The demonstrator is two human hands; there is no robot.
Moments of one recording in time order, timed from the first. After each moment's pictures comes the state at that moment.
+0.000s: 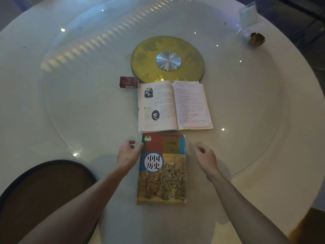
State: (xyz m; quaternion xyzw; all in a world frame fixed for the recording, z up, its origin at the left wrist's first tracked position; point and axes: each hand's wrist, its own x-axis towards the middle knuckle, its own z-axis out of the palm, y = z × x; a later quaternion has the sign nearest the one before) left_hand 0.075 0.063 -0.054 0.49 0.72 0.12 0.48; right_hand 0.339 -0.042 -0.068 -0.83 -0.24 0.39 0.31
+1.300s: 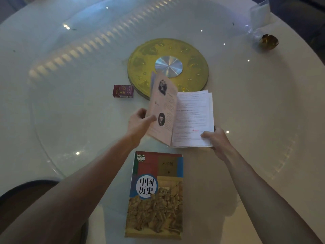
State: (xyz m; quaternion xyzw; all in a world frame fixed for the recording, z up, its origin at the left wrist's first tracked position) left_hand 0.175 0.197 0.001 0.44 0.61 0.26 0.60; right_hand 0.445 0.091 -0.061 -0.74 -0.19 0.51 0.39
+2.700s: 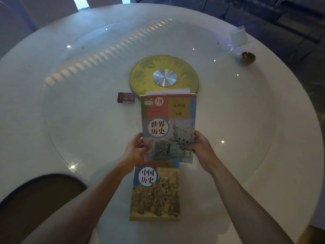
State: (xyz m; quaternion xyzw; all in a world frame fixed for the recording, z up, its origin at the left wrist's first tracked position) left_hand 0.118 0.095 -0.009 0.45 0.49 0.28 0.69; right_hand 0.367 0.025 0.000 -0.62 -0.27 0.56 0.48
